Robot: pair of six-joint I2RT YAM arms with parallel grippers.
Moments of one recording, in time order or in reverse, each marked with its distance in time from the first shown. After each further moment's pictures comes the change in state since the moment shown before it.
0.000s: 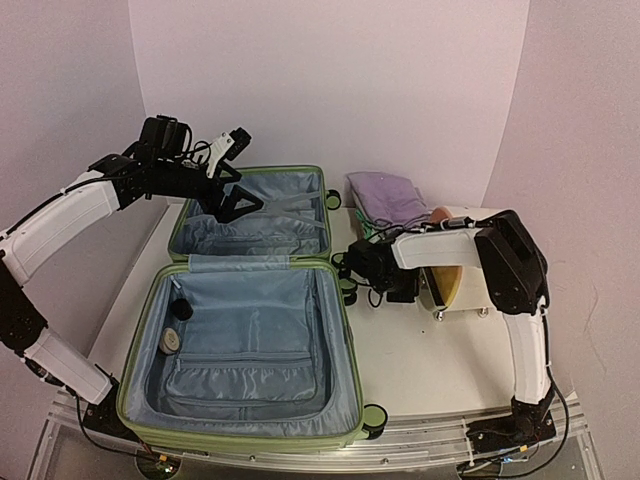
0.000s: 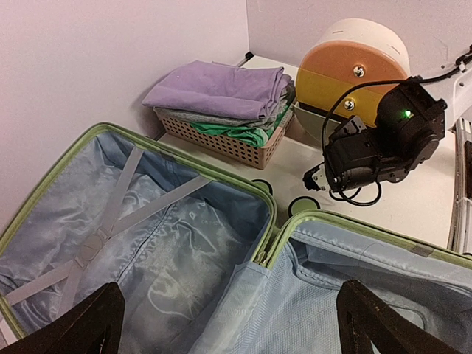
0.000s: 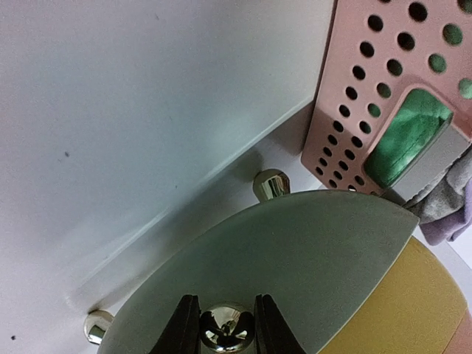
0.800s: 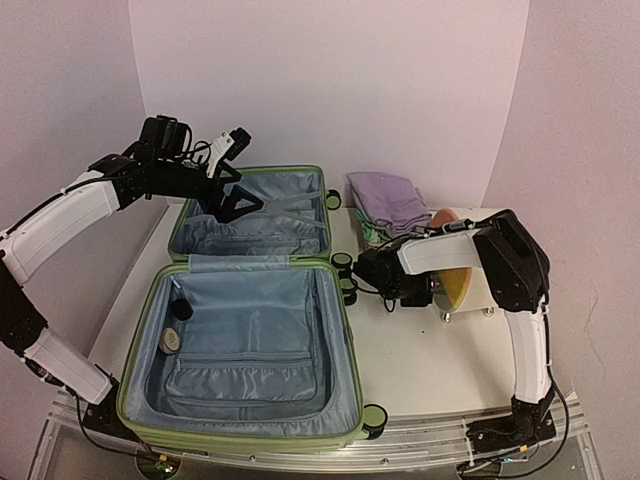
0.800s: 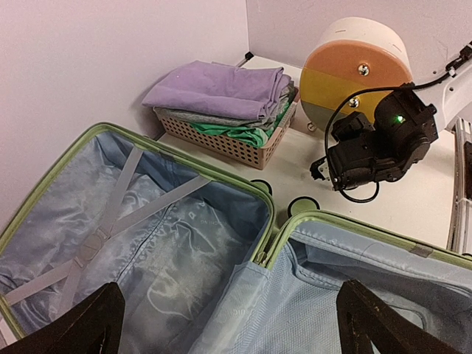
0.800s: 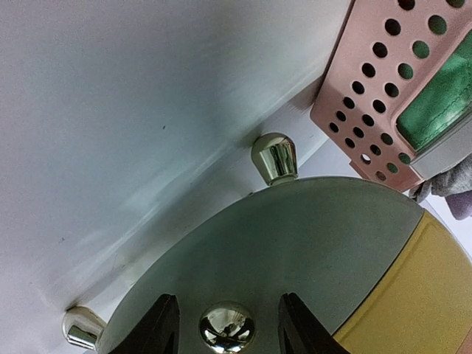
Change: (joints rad) left arm 0.000 0.000 0.000 0.000 0.001 -0.003; right arm -0.027 -0.002 -0.087 0.002 0.115 0.019
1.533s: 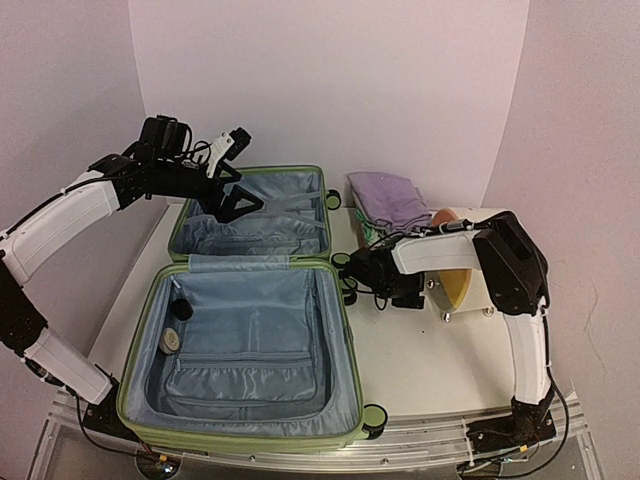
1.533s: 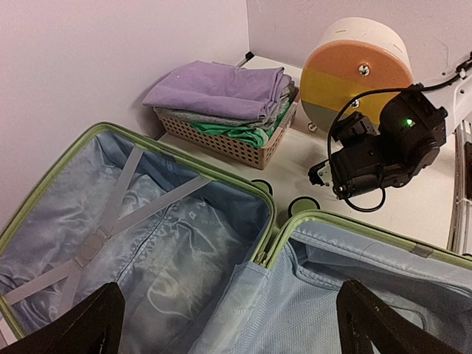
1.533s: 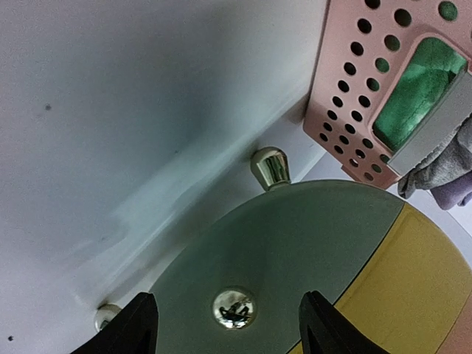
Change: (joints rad) left arm 0.000 0.000 0.000 0.000 -0.002 -0.001; right arm 0.051 0.000 0.047 -0.049 -0.061 0.111
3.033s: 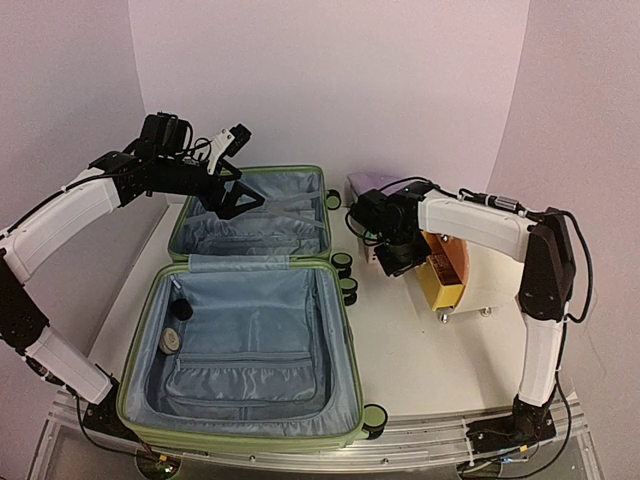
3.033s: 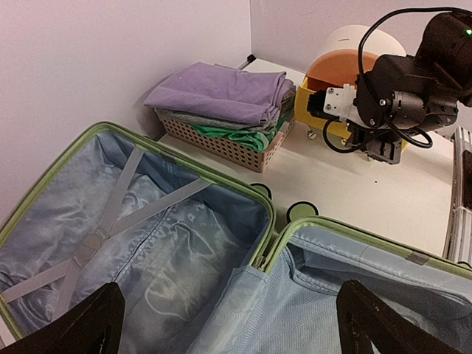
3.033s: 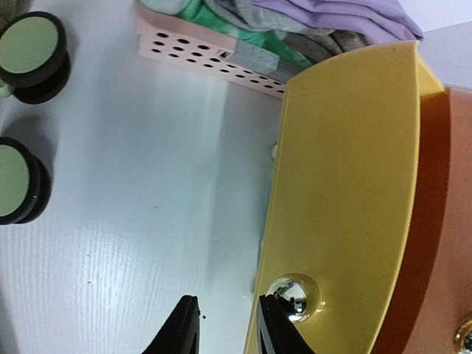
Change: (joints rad) left arm 0.000 0.013 0.026 -0.010 0.000 -0.031; right arm -0.018 -0.174 0.250 -0.177 -0.439 0.803
